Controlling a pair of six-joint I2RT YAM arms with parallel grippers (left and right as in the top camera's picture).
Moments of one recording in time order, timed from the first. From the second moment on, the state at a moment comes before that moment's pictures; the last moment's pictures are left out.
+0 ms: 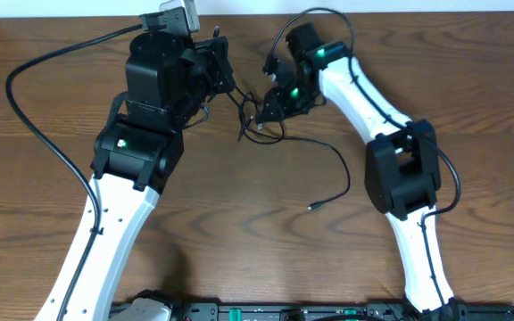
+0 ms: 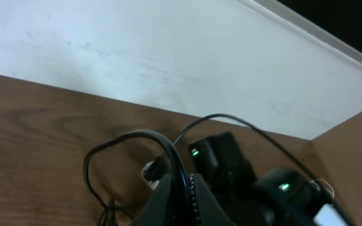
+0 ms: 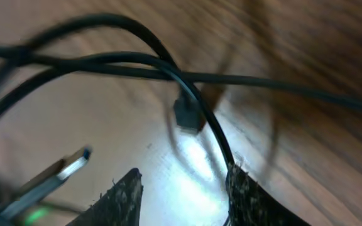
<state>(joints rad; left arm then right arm) -0.31 1.33 1.39 -0.40 0.07 -0.51 0.43 2.43 2.10 -1.00 -0.51 0.02</state>
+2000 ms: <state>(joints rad) -0.08 1.29 1.39 -0.62 -0.10 -0.47 -0.18 2.19 2.02 -1.05 -0.14 0.15</state>
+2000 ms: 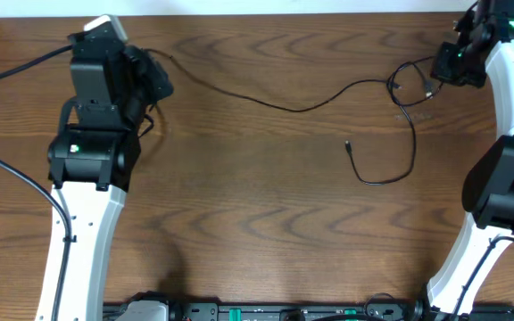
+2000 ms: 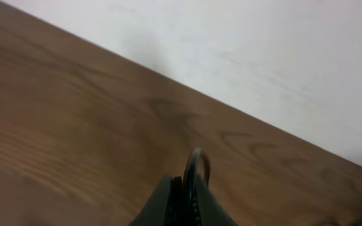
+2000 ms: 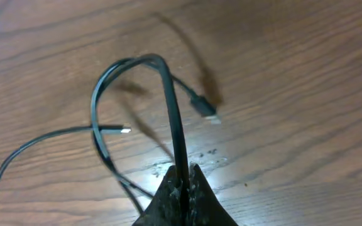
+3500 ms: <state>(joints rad) 0.32 1.56 1.39 -0.71 -0.22 -0.36 -0.35 2.21 2.01 -1.06 -0.16 0.14</state>
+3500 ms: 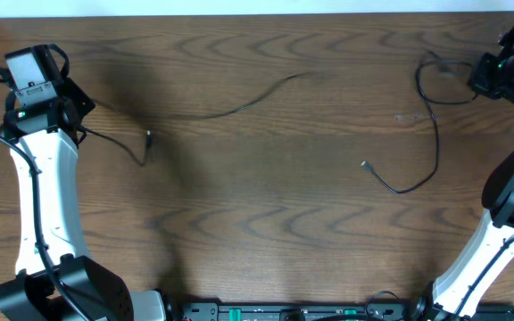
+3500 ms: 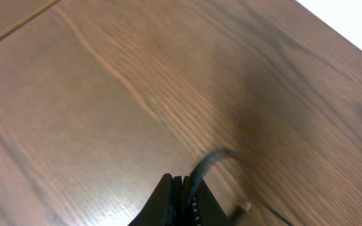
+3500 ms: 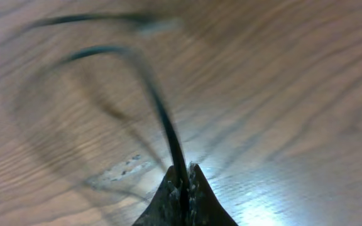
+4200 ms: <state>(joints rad) -0.02 1.56 1.39 -0.73 0.04 -0.34 -0.10 2.19 2.10 -1.20 -0.31 0.04</state>
